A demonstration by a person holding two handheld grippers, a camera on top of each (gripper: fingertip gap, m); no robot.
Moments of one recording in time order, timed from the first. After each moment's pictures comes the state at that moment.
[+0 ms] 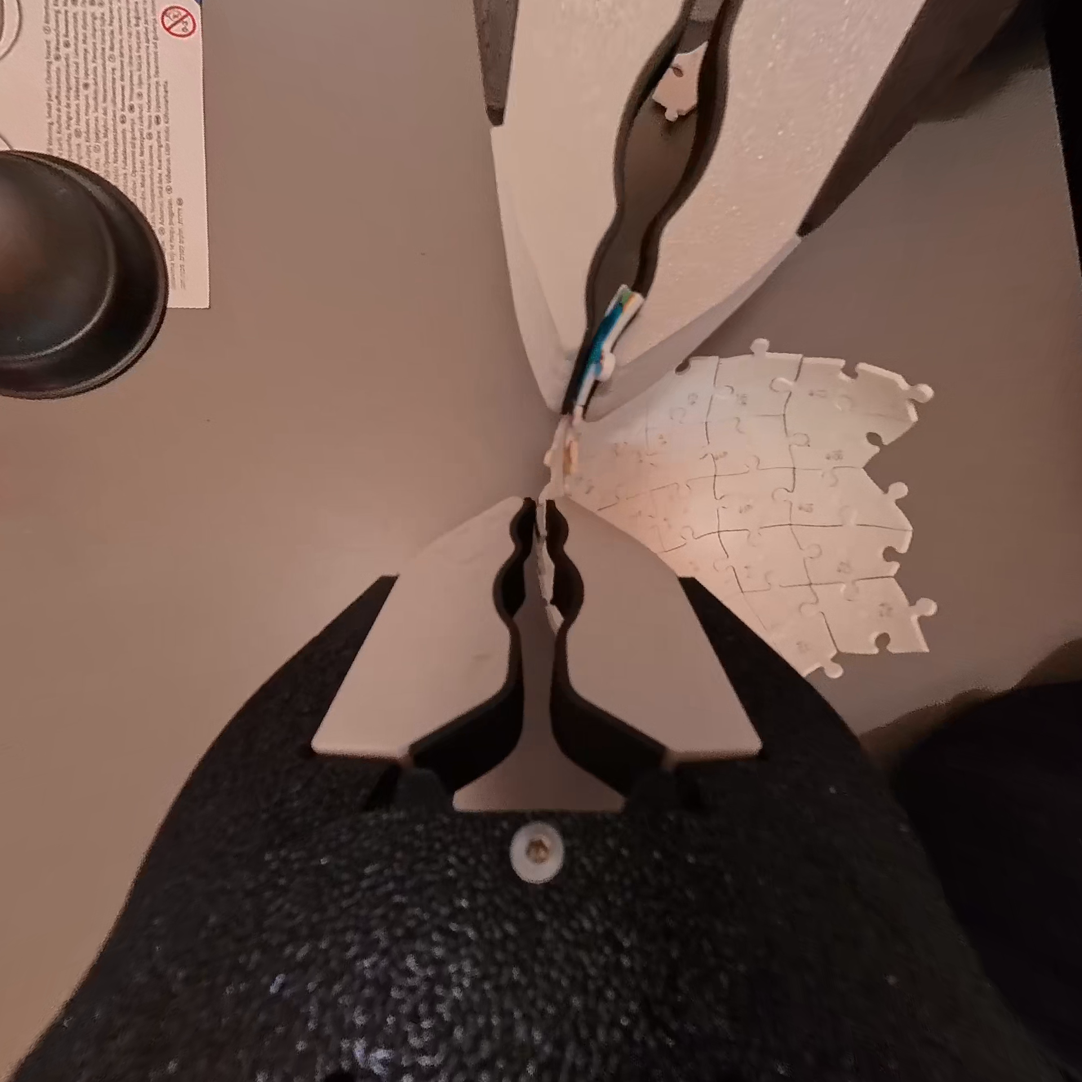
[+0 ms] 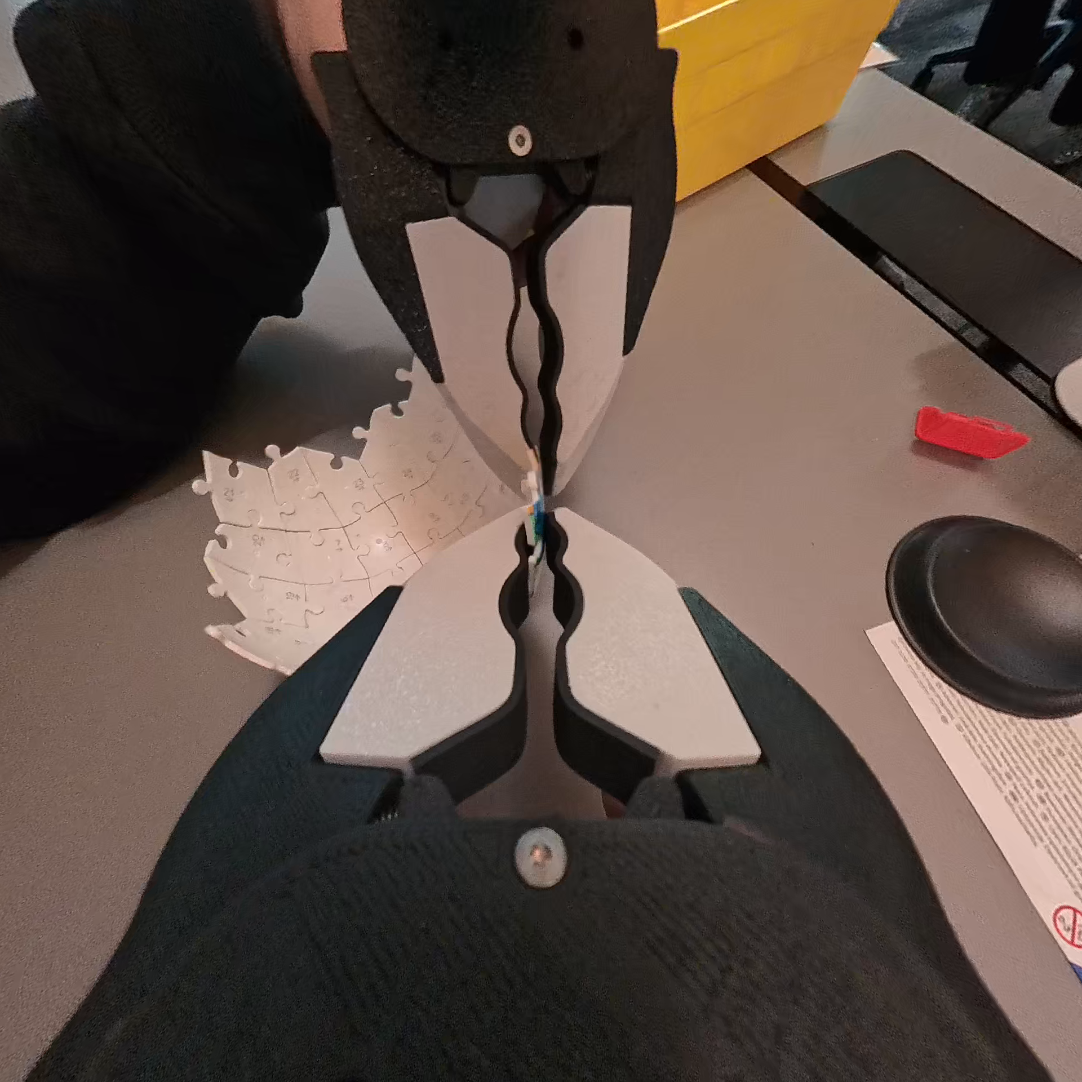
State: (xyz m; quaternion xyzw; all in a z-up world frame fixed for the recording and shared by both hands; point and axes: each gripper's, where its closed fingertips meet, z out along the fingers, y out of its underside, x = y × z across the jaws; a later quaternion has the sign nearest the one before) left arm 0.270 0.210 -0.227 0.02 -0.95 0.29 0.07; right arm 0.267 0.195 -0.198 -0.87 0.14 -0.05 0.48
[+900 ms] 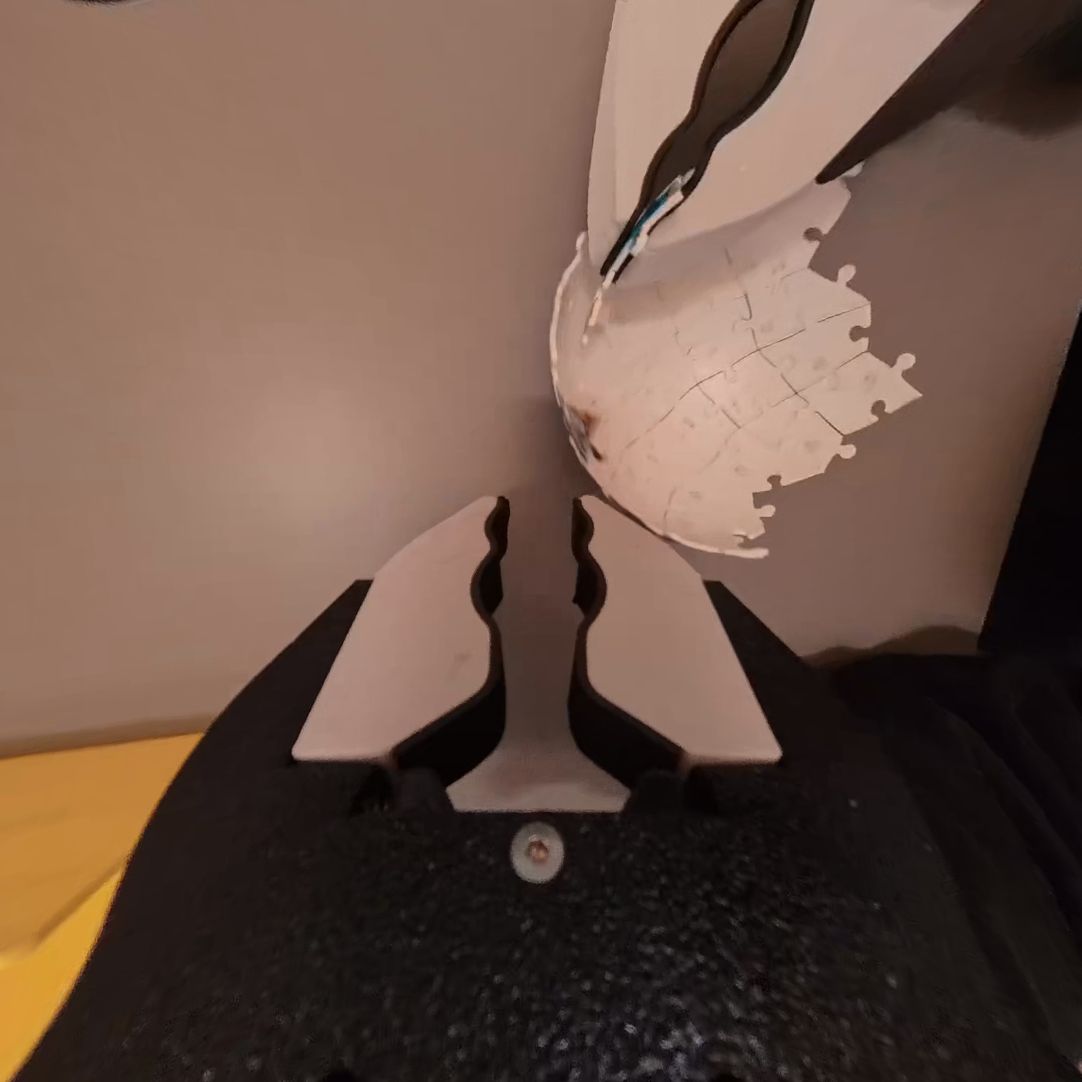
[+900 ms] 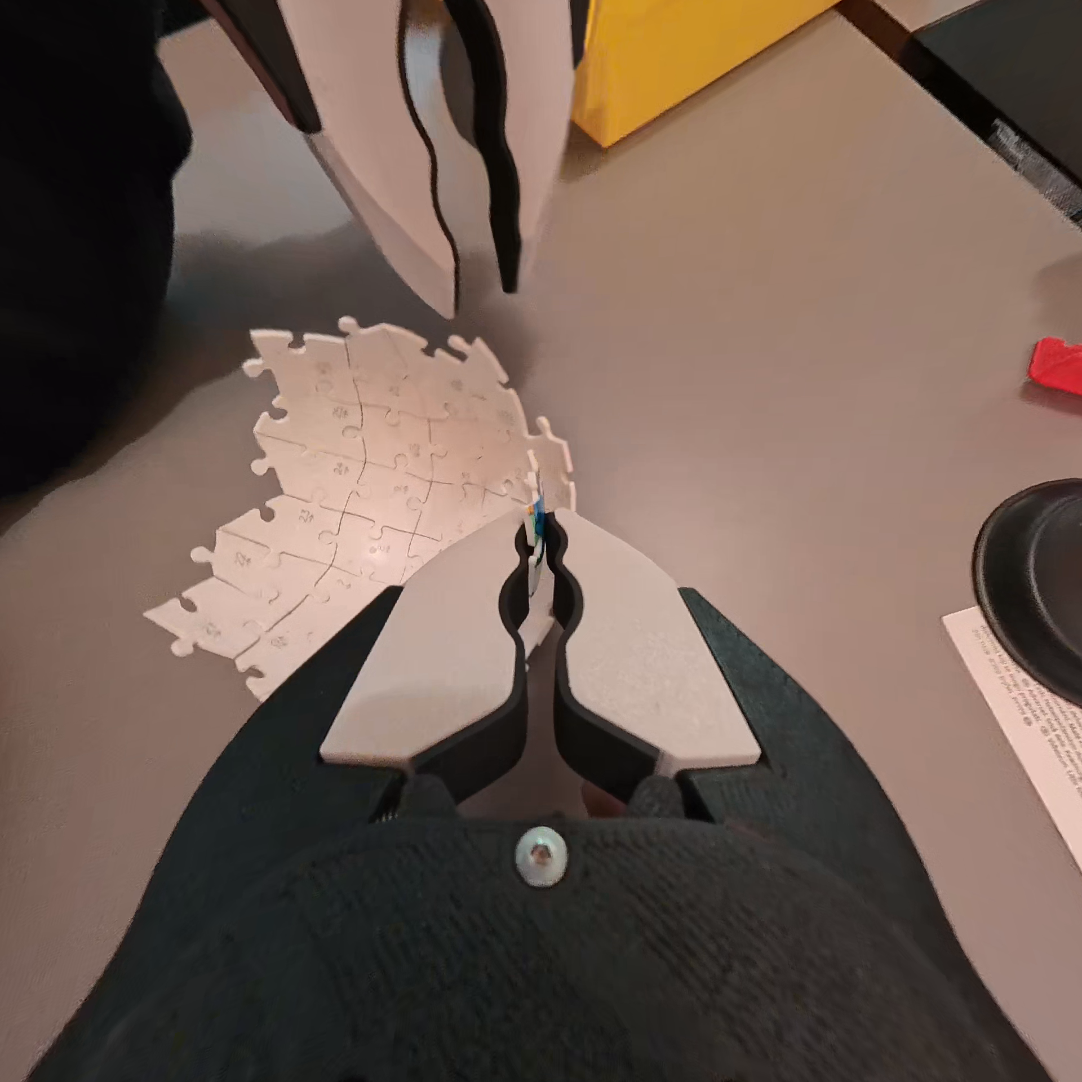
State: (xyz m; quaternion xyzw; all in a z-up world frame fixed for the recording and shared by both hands) left arm 0.259 0.272 -0.216 0.17 -0.96 0.21 0.08; right arm 0.260 0.202 -0.225 -0.90 0.14 -0.01 0.41
